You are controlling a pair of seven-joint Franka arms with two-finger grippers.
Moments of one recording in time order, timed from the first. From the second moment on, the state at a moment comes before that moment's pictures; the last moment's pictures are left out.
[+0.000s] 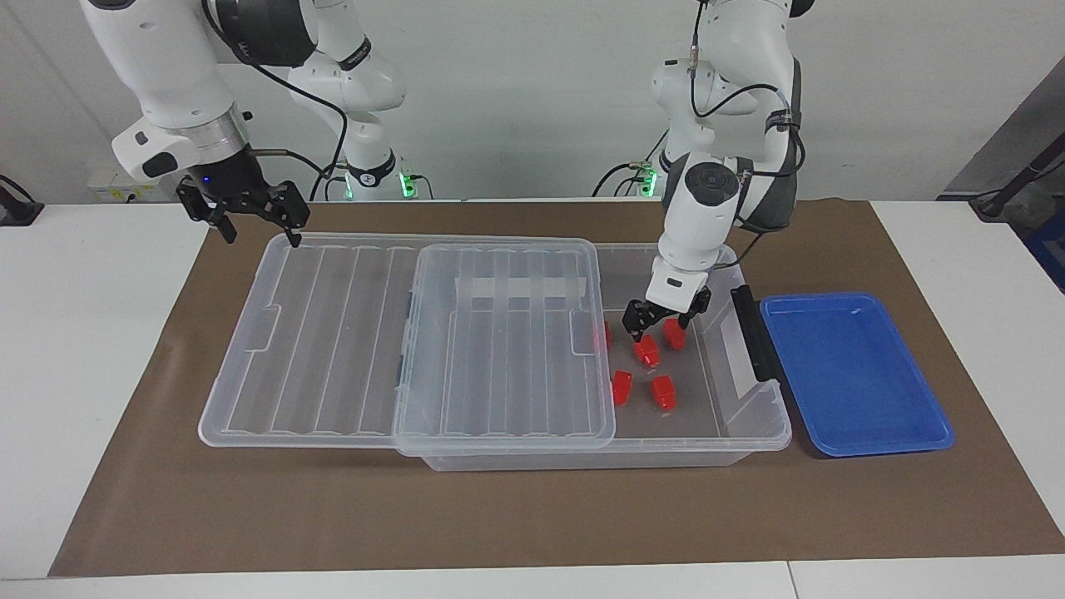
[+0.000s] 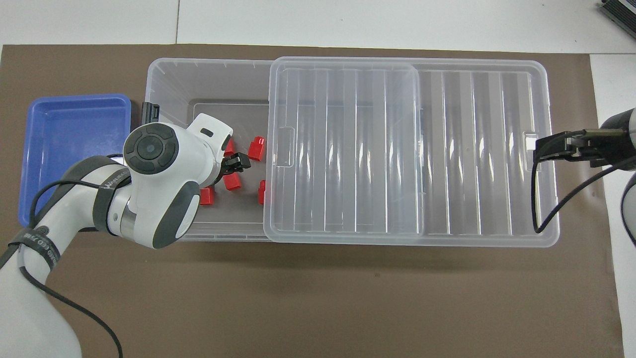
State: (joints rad) left arm -0.28 0.18 -0.13 -2.03 0.05 2.30 -0.69; right arm -0.01 -0.01 0.03 -1.63 -0.03 1.64 0.12
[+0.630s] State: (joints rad) left arm -0.30 0.25 -0.13 -2.08 0.05 2.42 -0.76; right arm -0.01 -0.01 0.03 -1.63 -0.03 1.64 0.12
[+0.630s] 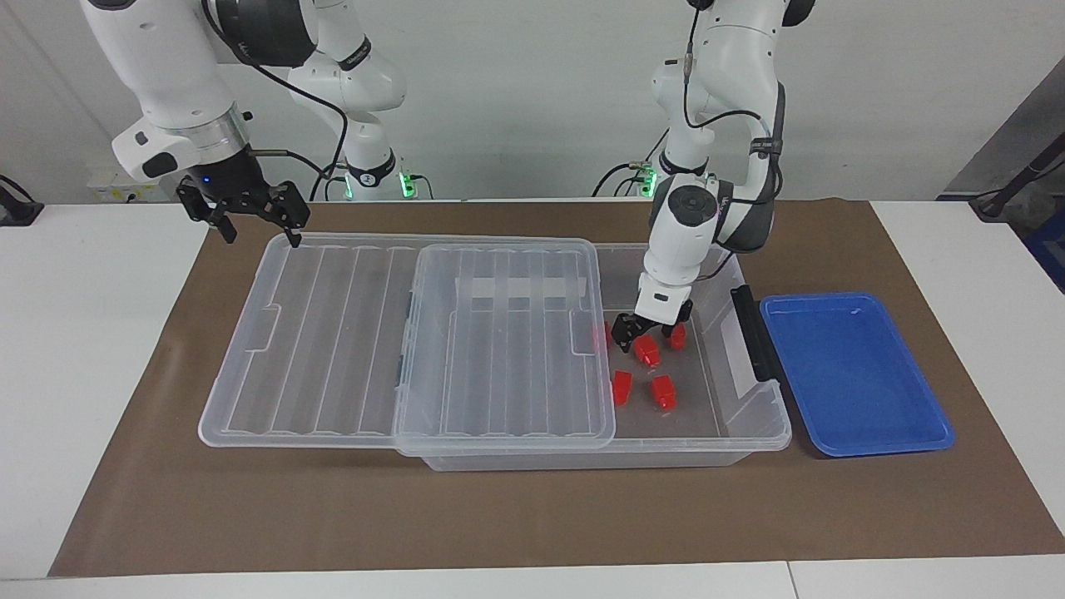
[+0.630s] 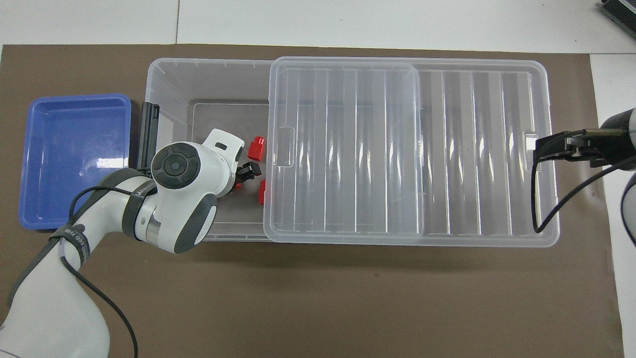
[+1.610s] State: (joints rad) left arm -0.31 0.27 -0.13 -2.08 0.05 2.43 -0.76; right arm -0.01 -0.01 0.03 -1.63 -0.03 1.64 0.12
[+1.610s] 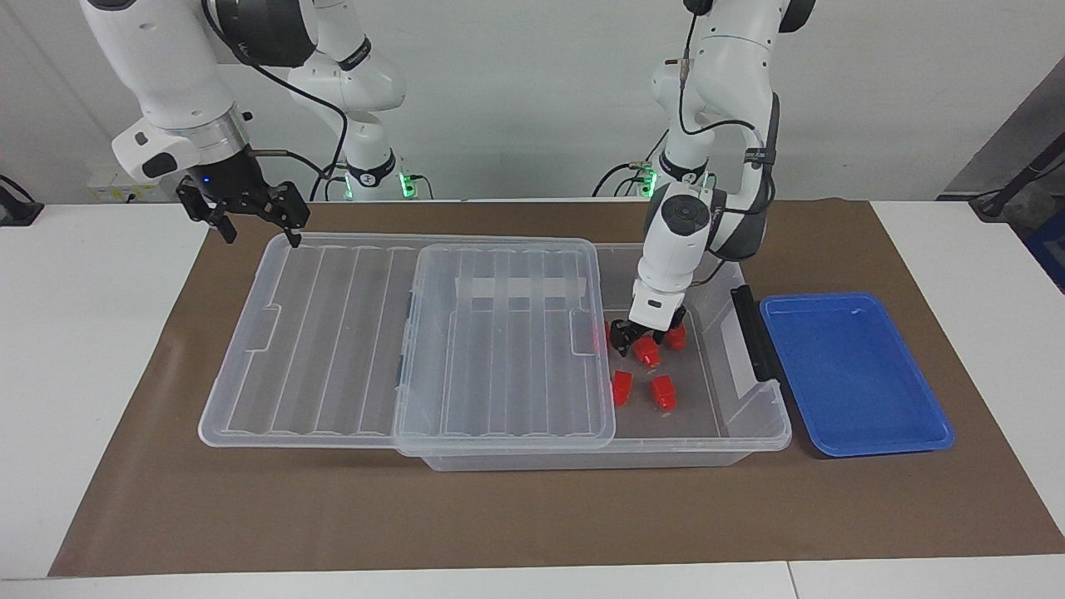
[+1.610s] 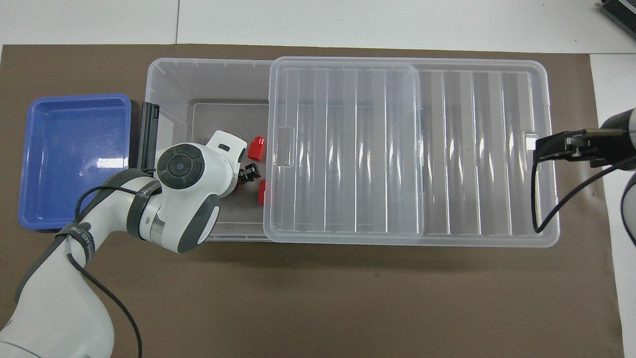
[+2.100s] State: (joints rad) left arm -0.31 0.27 -0.13 -2.08 0.08 2.43 -0.72; right arm -0.01 -0.01 0.03 -1.63 -0.03 1.64 0.12
